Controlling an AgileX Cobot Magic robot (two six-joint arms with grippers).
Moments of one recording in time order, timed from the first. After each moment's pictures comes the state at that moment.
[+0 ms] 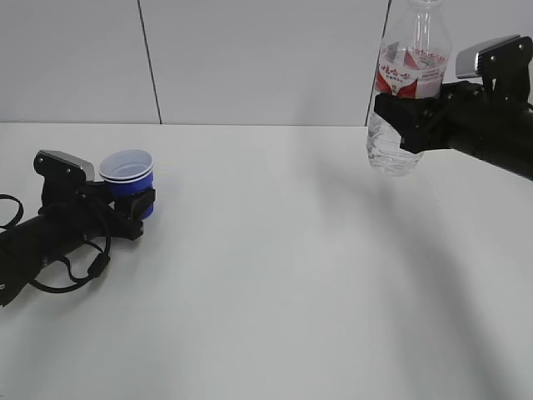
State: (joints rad) left arm -0.11 2.33 -0.85 0.40 -1.18 -0.10; right arm 0.00 1.82 -0.87 -0.75 -0.90 0.33
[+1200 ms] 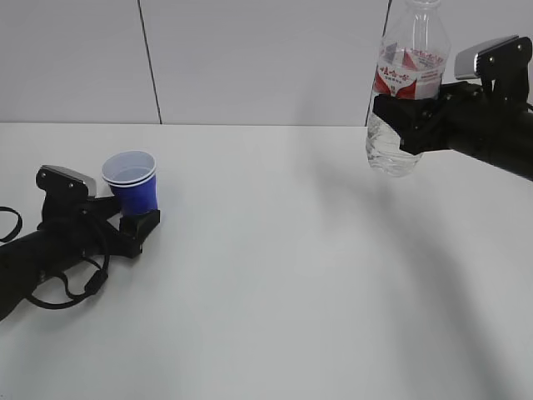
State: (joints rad) left arm -0.12 2.33 -0.80 0.39 -1.15 -0.10; right arm 0.00 1.82 -0.87 -0.76 -0.90 0.33
